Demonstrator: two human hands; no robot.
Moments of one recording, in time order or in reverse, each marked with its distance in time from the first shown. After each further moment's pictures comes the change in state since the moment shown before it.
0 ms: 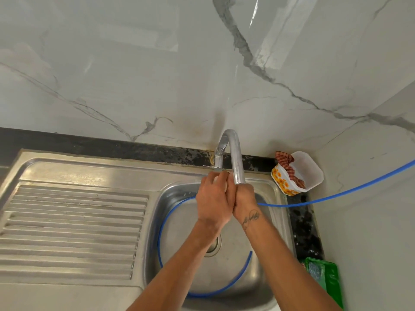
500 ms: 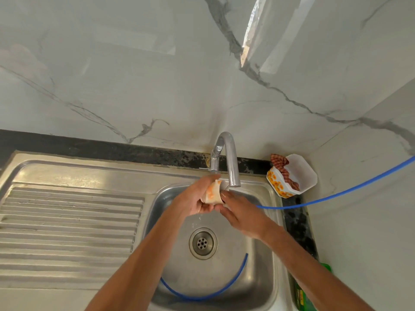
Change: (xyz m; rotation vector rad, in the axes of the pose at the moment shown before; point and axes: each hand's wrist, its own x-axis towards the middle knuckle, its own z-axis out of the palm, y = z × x) left_hand 0.050 -0.021 -0.033 -0.814 -0.791 -1.092; right_hand 0.004 -0.005 -0.066 -1.473 -0.580 -1.035
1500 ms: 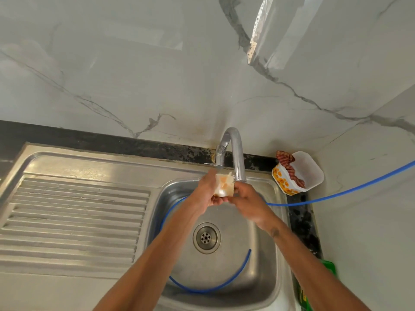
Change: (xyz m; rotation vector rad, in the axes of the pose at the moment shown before) left_hand -0.002 -0.008 0.015 -0.046 0.165 0.141; right_hand 0.009 -0.020 -0.006 0.611 0.004 0.381
